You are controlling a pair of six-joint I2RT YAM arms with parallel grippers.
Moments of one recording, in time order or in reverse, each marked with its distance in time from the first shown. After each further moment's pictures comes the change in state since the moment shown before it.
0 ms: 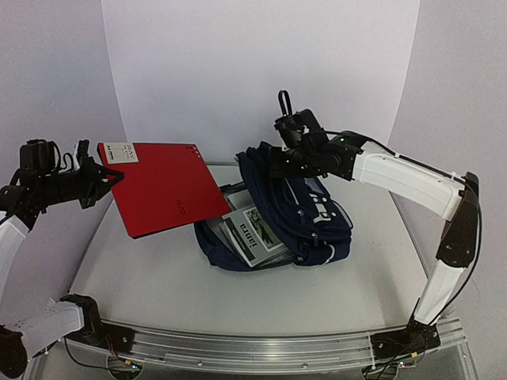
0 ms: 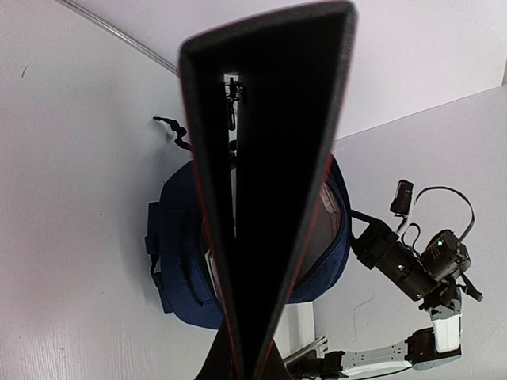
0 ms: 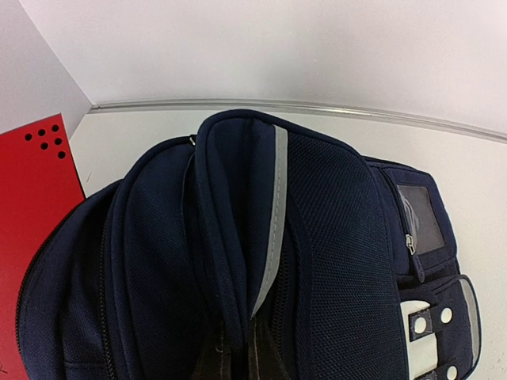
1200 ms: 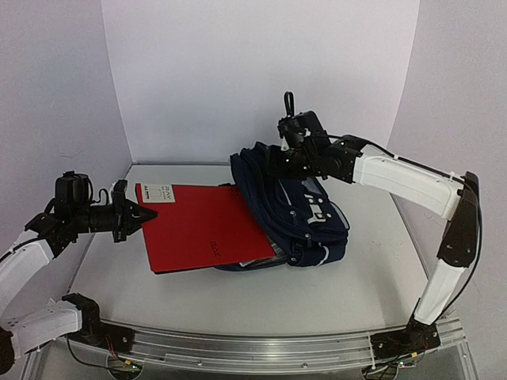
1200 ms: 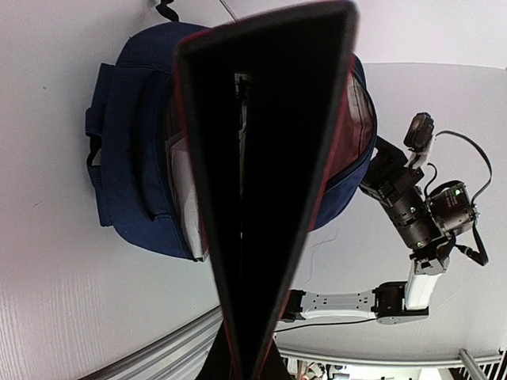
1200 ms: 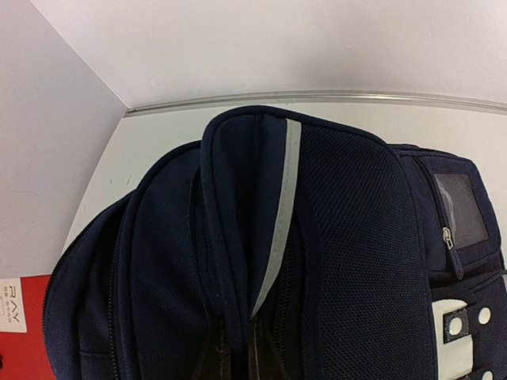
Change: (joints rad) left arm -0.192 -0.025 -0.367 0.300 0.128 -0.271; right arm -0.019 -0.008 -0.051 0.105 -0.125 0.082
